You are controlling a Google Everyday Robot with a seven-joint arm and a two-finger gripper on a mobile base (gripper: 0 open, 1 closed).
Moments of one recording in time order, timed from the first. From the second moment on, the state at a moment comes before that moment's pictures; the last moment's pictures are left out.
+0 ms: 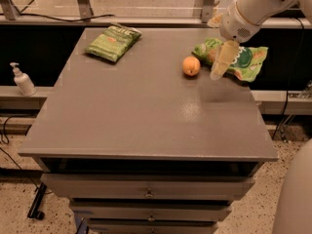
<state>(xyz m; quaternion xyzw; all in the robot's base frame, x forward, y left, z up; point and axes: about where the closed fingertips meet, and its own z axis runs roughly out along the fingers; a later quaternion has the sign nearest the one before) 0.674 -0.168 0.901 -0.67 0.69 0.02 0.26</state>
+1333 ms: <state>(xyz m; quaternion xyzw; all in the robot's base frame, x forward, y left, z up) 0.645 -0.329 1.051 -0.55 0.73 -0.05 0.40</state>
